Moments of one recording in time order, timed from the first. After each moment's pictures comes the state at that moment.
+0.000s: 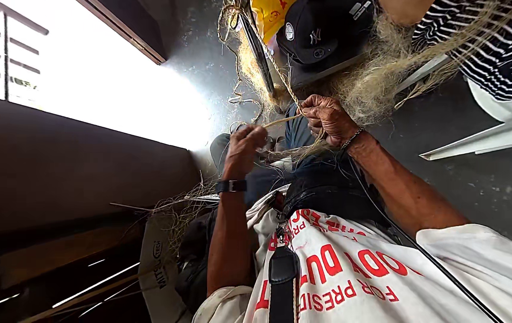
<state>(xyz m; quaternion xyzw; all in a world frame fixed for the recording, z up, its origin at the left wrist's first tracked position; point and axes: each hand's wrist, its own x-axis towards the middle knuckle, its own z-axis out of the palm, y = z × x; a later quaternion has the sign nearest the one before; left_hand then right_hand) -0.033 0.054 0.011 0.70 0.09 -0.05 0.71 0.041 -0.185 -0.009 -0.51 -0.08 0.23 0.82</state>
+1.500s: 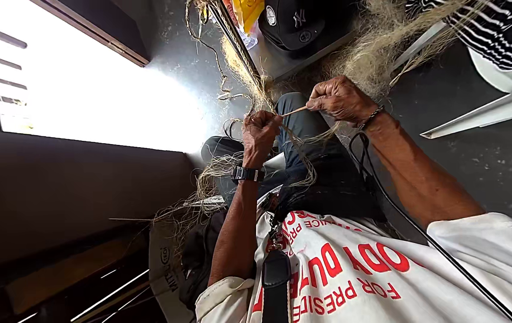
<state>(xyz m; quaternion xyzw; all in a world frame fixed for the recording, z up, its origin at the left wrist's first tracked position) 0.007 -0.010 -0.006 0.81 0.06 -0.02 0.58 0.064 -0.240 0.001 -0.75 -0.14 0.19 0.62</state>
